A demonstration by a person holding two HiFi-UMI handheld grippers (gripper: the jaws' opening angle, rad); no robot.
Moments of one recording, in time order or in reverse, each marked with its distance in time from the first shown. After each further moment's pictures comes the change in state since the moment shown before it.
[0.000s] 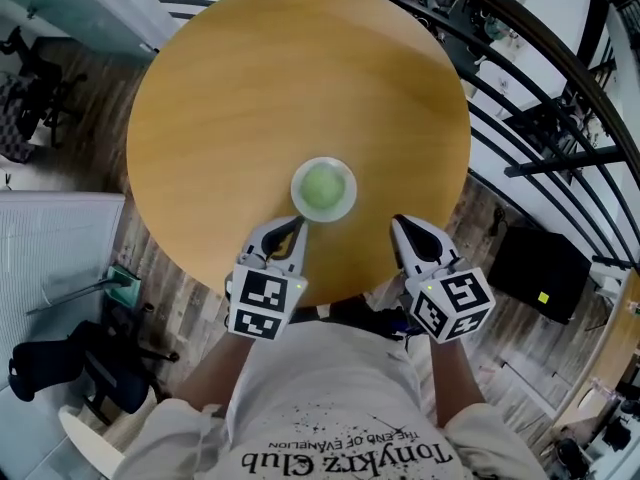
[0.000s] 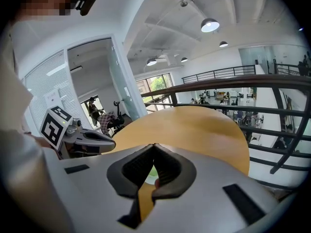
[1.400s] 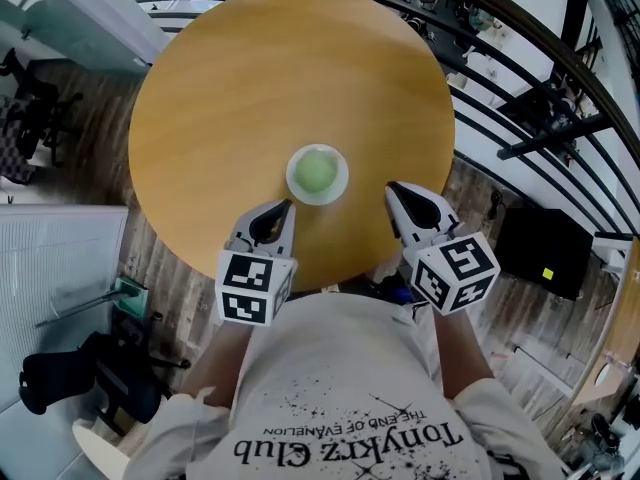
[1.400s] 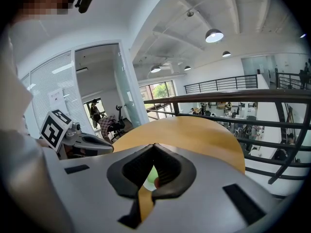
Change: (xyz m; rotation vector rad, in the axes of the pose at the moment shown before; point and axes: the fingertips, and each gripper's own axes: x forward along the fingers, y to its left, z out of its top) left arm -0.034 -0.004 0.017 -0.044 -0.060 0.017; right arm -0.026 0.018 0.037 -0.061 -0.079 -0.002
